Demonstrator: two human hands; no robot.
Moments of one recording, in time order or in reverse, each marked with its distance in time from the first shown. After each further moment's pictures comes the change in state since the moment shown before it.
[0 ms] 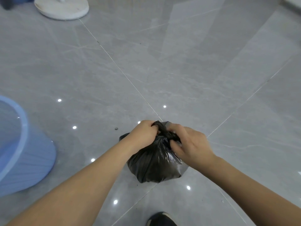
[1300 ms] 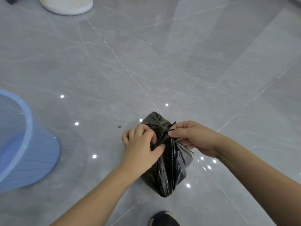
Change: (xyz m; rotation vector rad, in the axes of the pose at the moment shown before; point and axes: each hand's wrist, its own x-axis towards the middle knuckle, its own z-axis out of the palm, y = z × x) left_hand -0.047 -0.044 0.017 0.511 0.447 0.343; right_hand 0.038 0.016 -0.010 1.018 -0.641 0.689
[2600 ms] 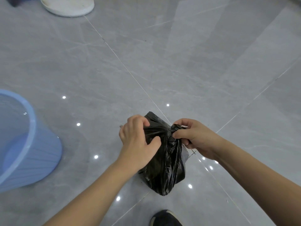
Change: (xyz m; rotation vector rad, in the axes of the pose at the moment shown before) left_hand 0.003 0.006 -0.021 -0.222 0.104 -0.045; right_hand 0.002 0.010 0.005 0.115 0.198 -0.019
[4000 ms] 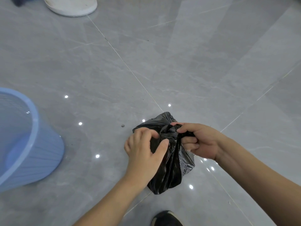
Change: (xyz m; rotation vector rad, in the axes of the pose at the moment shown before) left_hand -0.027 0.014 0.012 -0.056 0.017 -0.153; right_hand 0.006 -0.002 -0.001 0.615 -0.159 0.275
